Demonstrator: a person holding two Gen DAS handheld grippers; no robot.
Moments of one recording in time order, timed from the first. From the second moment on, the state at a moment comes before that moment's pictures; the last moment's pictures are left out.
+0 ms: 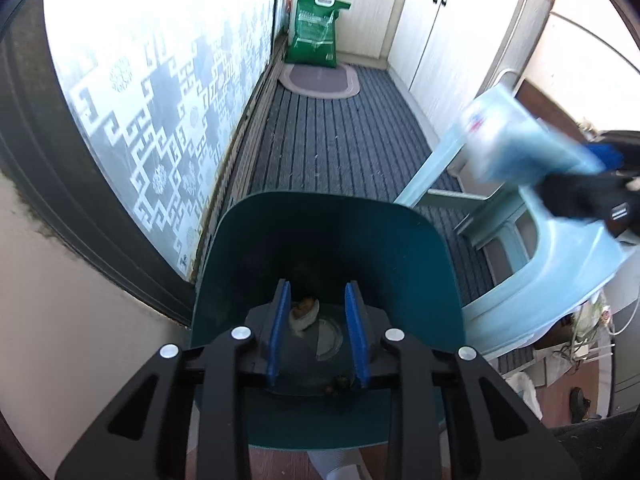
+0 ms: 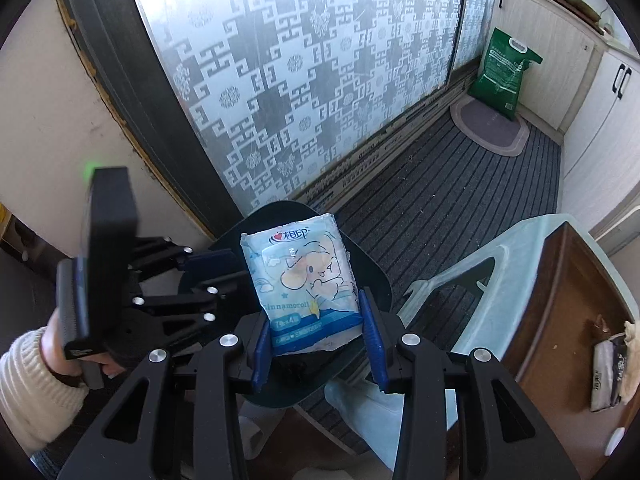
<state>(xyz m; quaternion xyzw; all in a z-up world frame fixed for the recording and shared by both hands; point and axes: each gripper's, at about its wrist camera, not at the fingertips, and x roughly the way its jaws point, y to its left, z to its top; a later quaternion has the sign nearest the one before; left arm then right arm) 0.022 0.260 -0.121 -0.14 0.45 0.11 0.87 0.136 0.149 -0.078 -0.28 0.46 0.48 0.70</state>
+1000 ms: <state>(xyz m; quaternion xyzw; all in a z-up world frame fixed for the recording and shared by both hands) -0.041 0.254 -0.005 -0.18 0.19 0.12 0.96 0.095 0.193 -0.187 -0.36 0.53 0.48 0.60</state>
